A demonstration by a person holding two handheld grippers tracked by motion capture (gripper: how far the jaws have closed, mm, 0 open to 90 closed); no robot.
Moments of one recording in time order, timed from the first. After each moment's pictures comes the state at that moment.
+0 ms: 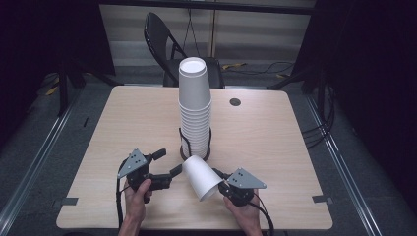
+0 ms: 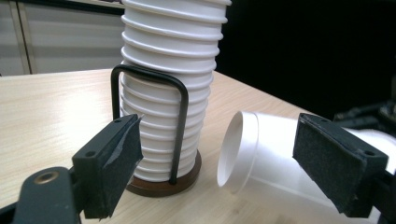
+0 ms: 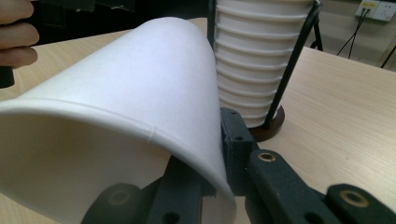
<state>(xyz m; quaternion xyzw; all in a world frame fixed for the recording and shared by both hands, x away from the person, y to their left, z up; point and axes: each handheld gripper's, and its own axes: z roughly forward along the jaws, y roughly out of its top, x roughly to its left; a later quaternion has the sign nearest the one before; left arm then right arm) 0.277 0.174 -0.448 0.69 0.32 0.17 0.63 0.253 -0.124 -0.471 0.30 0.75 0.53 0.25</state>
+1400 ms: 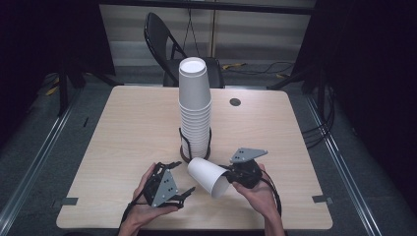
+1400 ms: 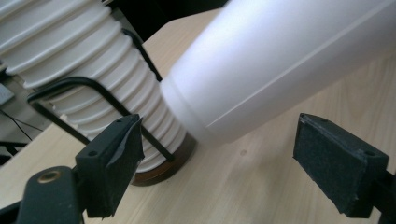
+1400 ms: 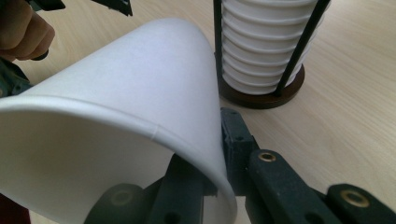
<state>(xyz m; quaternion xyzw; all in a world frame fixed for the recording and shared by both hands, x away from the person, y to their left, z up) 0.246 0.127 -0.459 0.82 0.11 0.32 0.46 0.292 -0.142 -0.427 0.29 0.85 0.43 0.12</state>
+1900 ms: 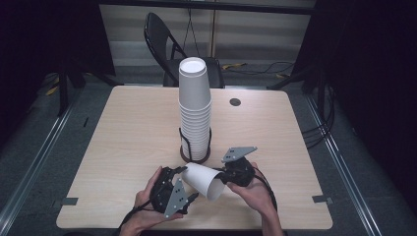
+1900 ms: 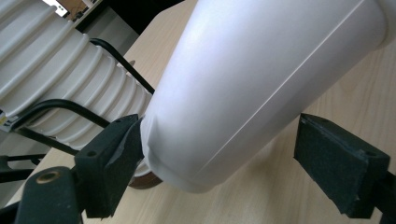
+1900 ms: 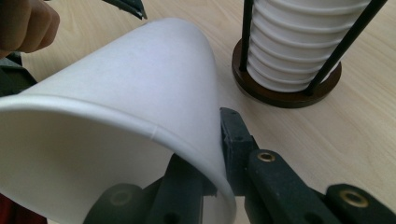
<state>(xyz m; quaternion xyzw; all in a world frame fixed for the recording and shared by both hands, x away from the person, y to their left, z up) 0.234 0.109 -0.460 0.84 0.06 0.35 0.40 0.299 -0.125 -0.430 0.27 0.87 0.41 0.08</state>
